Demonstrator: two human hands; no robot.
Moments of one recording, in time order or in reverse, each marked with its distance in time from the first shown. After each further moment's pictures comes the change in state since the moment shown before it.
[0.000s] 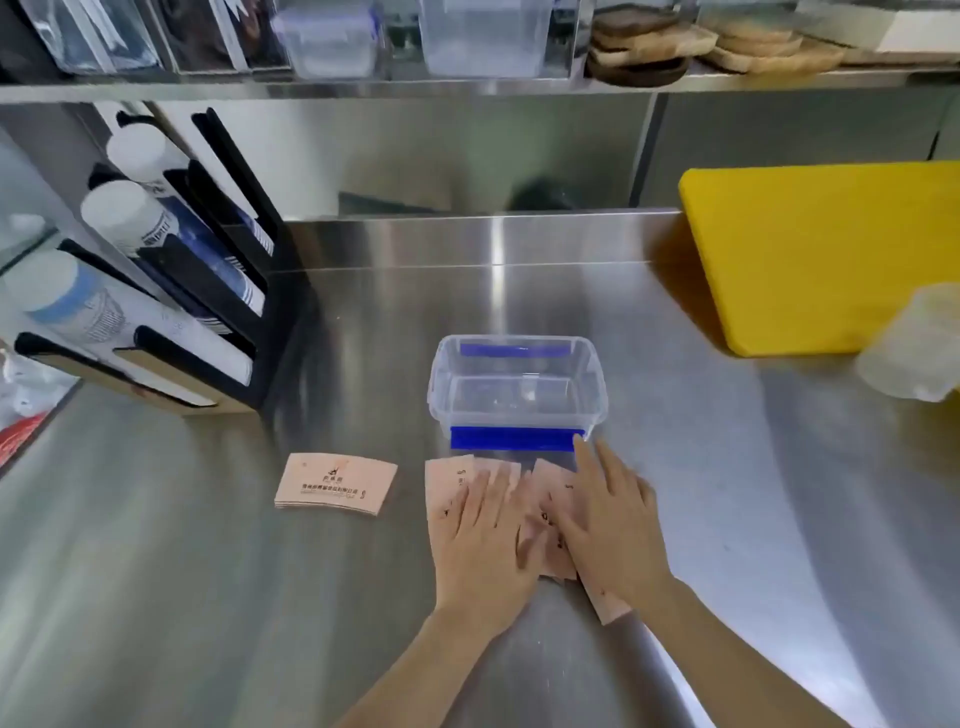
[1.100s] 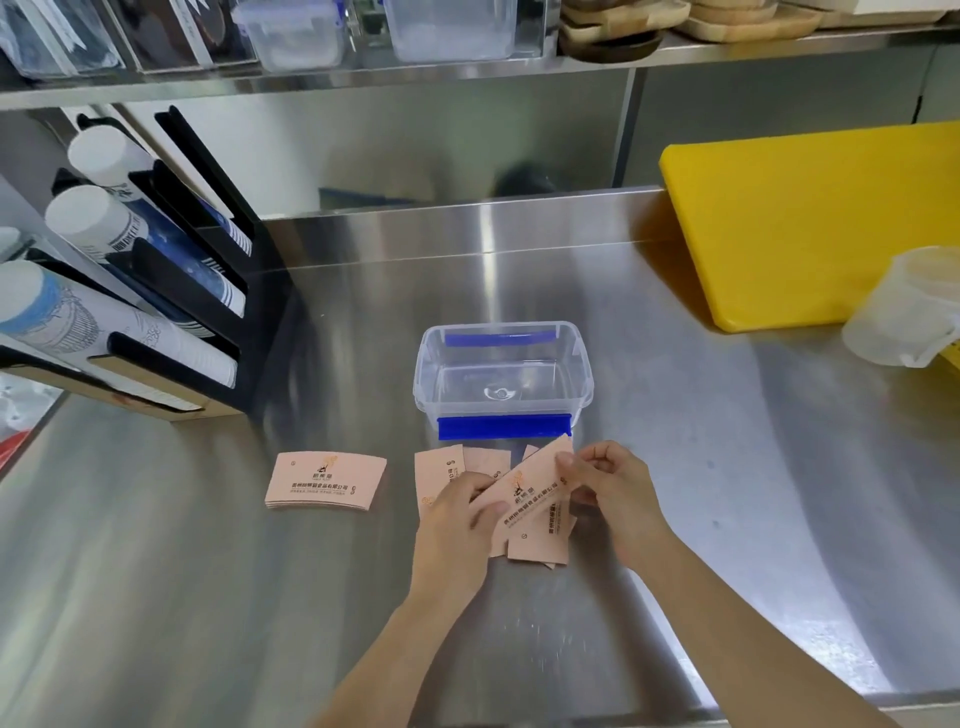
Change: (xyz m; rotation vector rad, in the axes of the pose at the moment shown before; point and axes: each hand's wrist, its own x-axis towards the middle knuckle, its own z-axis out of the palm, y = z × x) left_hand 0.004 0.006 -0.045 -0.685 -0.061 -0.323; right_hand 0.015 0.000 -0.018 1.215 -0.097 0.565
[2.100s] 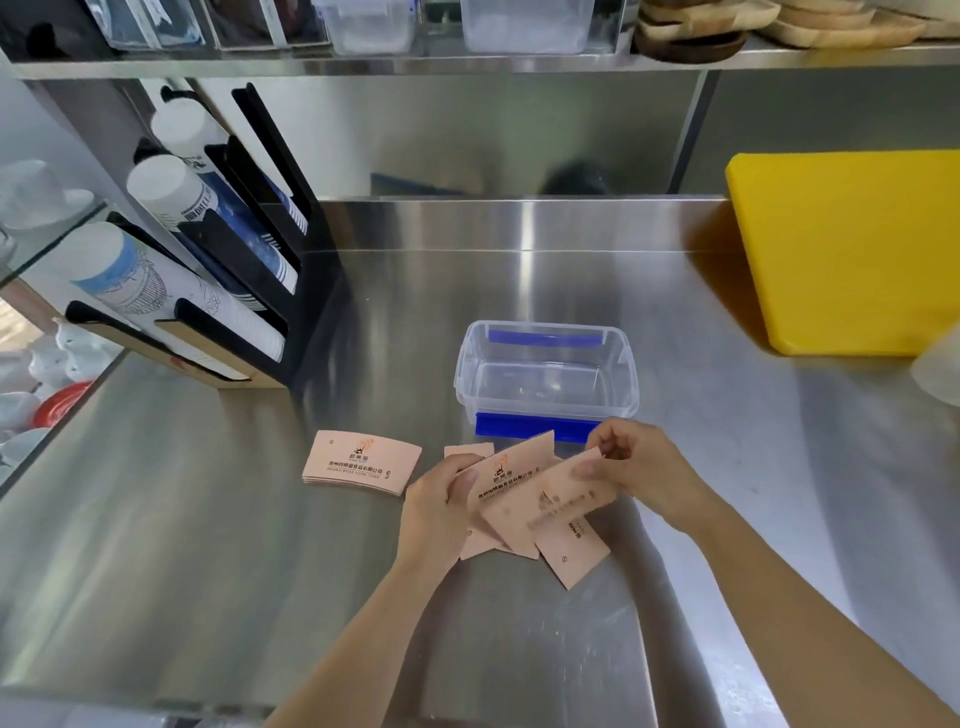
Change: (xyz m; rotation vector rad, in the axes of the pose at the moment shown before) left_hand 0.021 -0.022 -0.030 -0.121 0.128 -0.090; right_hand 0.026 -0.035 -0.001 -0.541 -0.332 -0.176
